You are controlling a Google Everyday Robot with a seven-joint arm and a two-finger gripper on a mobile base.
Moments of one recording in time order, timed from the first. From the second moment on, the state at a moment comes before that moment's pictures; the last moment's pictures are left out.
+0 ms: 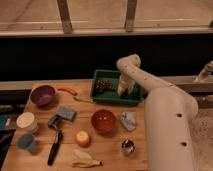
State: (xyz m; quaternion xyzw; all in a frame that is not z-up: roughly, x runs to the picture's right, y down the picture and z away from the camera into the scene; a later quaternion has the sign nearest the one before) arm 0.146 0.029 0.967 -0.24 0.22 0.59 0.74
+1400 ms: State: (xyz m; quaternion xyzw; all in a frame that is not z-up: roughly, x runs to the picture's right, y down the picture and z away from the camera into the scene) arm 0.117 0.044 0.935 -0.22 0.24 0.55 0.77
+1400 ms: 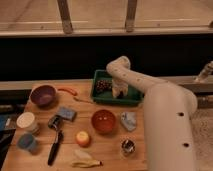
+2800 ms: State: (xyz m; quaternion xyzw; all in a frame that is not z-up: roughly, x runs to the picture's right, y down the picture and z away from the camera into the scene) arm 0.098 0.029 0.937 -0.20 0.24 0.54 0.78
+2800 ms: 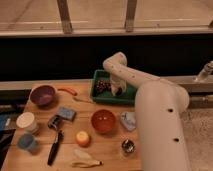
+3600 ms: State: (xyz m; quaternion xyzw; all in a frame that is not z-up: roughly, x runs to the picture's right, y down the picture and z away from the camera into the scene) arm 0.155 0.002 0.928 -0.17 0.23 0.59 0.75
